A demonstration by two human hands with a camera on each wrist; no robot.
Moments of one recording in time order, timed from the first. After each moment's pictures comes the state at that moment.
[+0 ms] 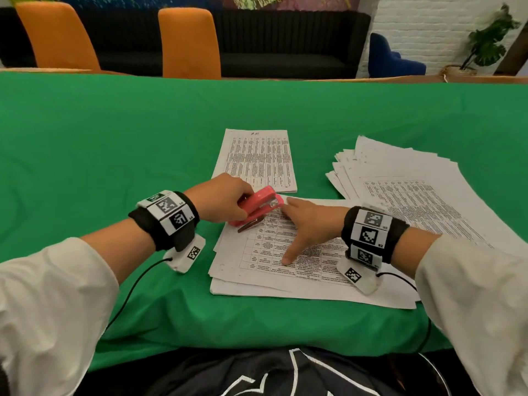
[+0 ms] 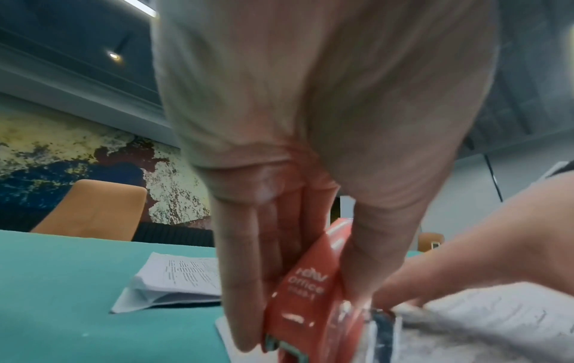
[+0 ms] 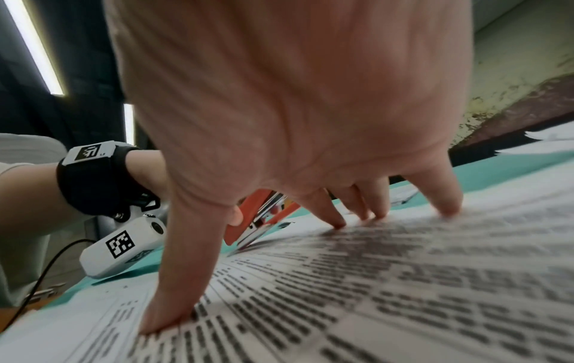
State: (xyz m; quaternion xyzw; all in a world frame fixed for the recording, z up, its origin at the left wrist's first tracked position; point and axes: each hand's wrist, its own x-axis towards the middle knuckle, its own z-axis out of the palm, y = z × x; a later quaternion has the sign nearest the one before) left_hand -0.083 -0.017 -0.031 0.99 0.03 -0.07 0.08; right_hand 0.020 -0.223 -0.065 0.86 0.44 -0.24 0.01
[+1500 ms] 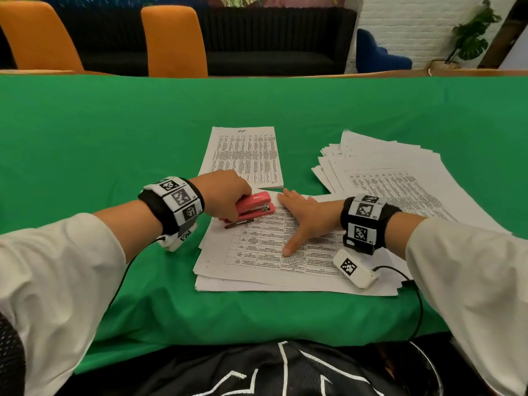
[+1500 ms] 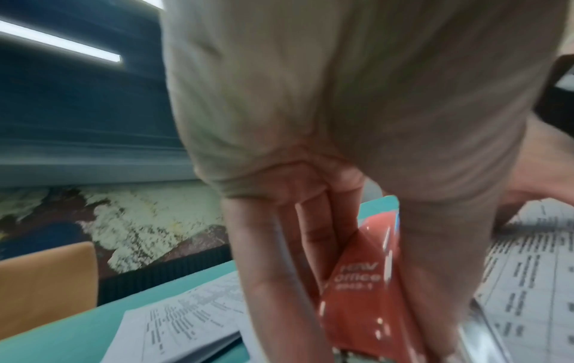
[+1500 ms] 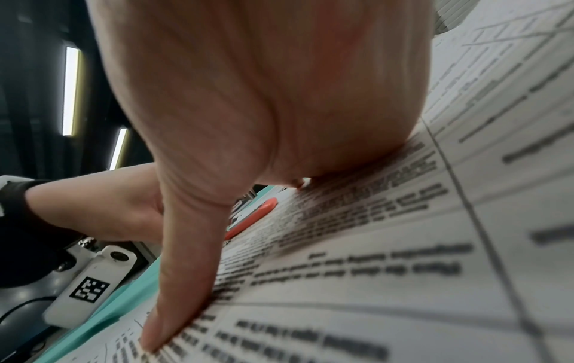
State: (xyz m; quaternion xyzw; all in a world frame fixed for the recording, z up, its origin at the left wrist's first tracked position) left_hand -0.057 -0.033 -0.033 0.99 -0.07 -0.10 -0.08; right_hand 0.036 -0.252 -0.069 0.85 0.44 -0.30 -0.02
